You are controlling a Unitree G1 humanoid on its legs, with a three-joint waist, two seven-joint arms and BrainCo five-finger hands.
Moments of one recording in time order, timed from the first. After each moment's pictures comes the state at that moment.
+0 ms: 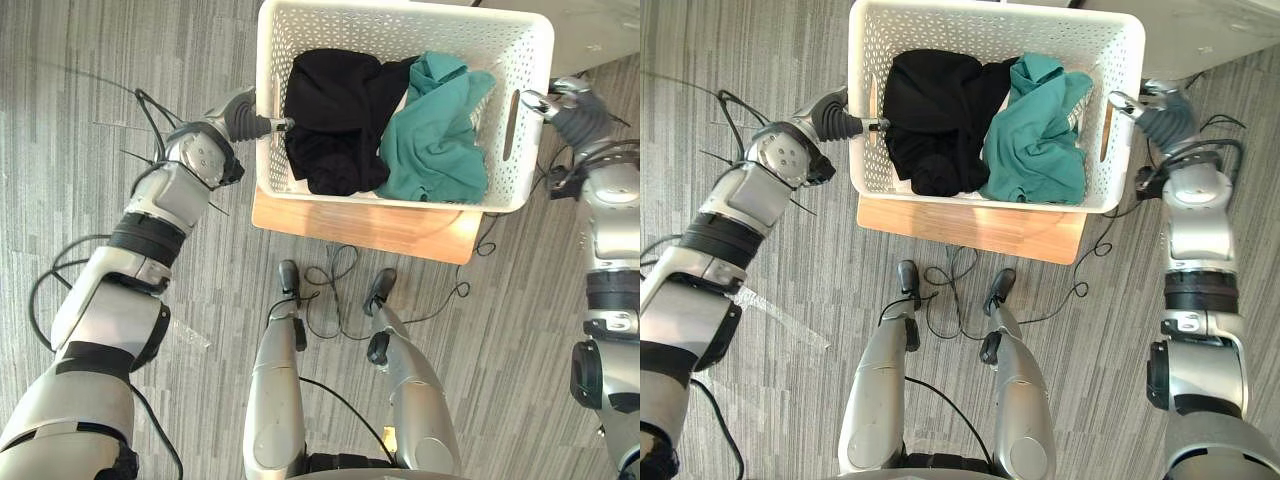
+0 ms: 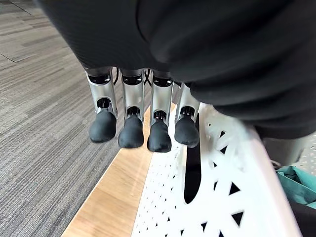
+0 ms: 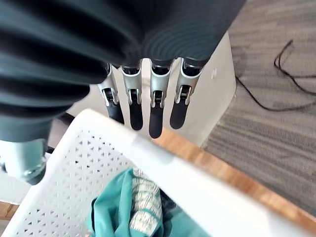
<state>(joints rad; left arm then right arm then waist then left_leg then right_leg) -1.04 0.61 -0.36 0.54 0.29 0.09 -0.11 -0.74 -0.65 -0.23 0.27 -0.09 0.23 0.08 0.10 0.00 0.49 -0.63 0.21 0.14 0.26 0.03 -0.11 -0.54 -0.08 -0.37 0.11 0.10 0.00</state>
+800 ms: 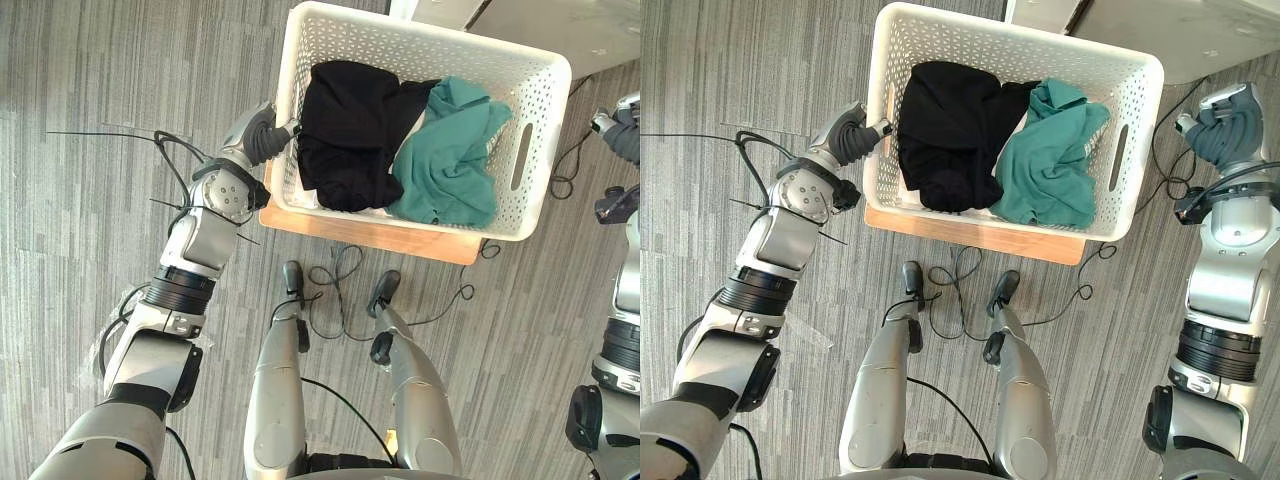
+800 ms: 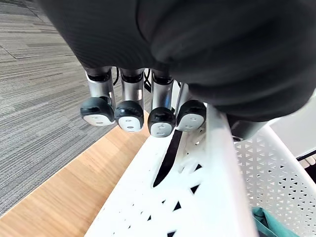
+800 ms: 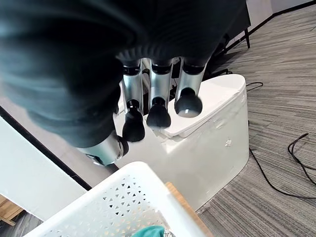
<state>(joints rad) -0.83 0.43 -0.15 0.23 0.44 0.18 -0.13 -0.55 -0.59 -0.42 -0.09 -0.39 0.28 0.13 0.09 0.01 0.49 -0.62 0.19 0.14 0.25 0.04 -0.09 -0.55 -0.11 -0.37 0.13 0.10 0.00</state>
